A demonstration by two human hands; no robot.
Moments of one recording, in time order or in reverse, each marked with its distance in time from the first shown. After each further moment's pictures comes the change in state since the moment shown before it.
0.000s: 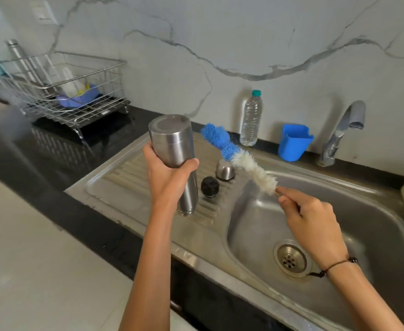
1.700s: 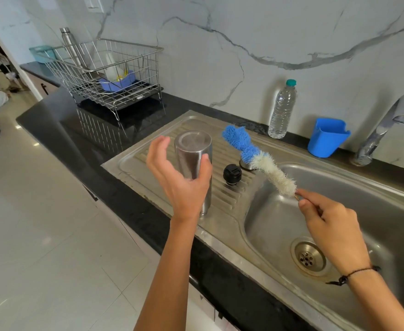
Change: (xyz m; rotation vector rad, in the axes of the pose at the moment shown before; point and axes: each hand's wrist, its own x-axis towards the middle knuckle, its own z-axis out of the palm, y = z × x) left_hand -0.034 -0.028 -0.012 0.280 0.445 0.768; right_hand -0.015 0.009 0.003 0.073 -0.087 0.024
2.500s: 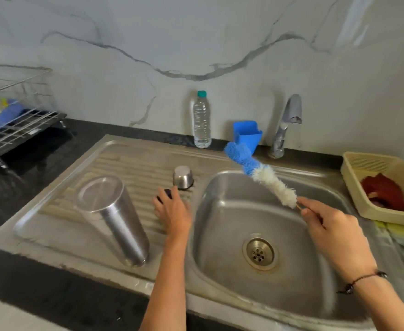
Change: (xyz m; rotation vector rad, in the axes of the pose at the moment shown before) left_hand -0.086 -0.055 0.137 0.600 -0.931 -0.366; right_hand -0.001 0.052 -0.064 -0.239 0.131 0.328
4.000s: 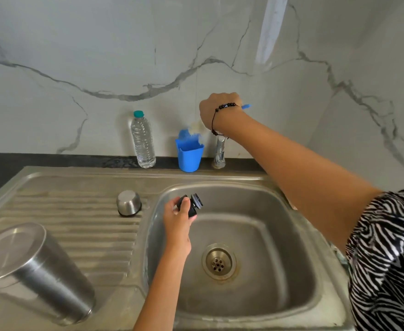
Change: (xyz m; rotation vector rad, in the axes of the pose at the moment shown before) left_hand -0.045 0.107 0.003 -1.408 -0.505 -0.350; right_hand 0.187 -0.138 -0.057 -0.936 -0.011 -0.281
